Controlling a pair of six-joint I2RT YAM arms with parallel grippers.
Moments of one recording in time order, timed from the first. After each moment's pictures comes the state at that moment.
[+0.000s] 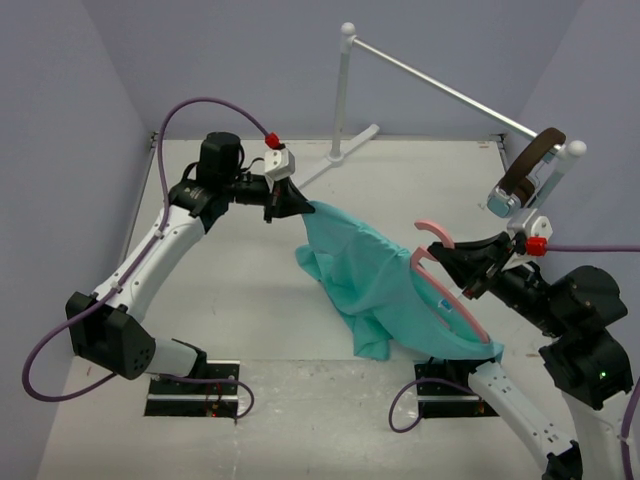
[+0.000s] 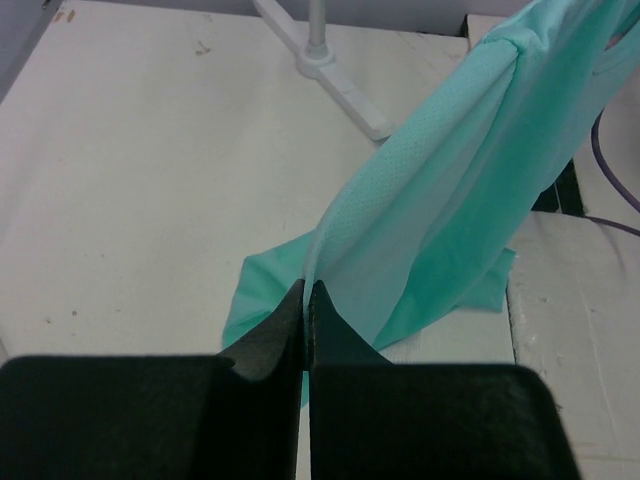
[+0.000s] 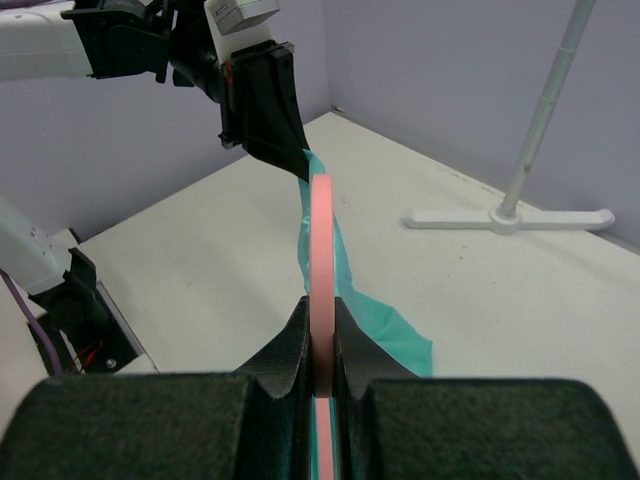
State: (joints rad) left arm -0.38 1.40 1.33 -0.41 1.08 0.37; right arm 0.42 0.51 1.19 -0.64 -0.40 0.11
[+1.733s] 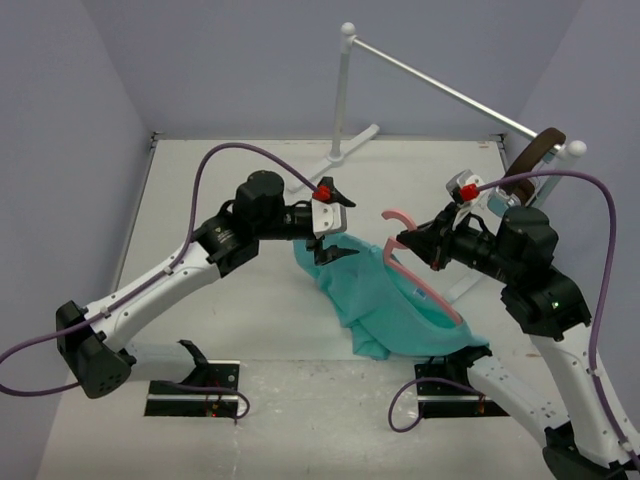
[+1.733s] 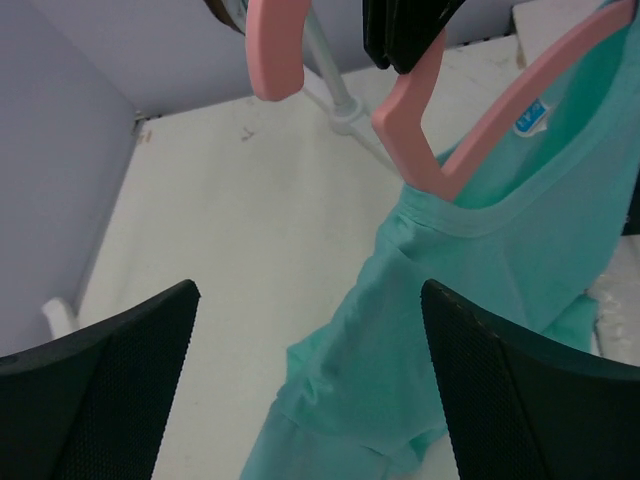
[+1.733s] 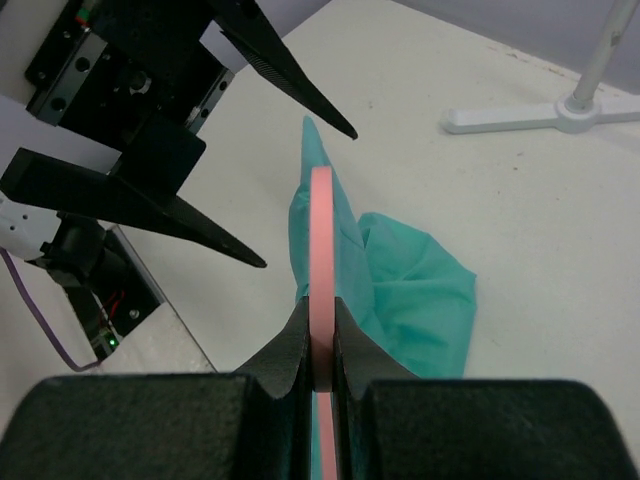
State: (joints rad) left arm -0.80 1.27 1.21 -0.17 0.60 0.48; right arm 0.42 0.75 1.18 -0.66 -0.46 0.14
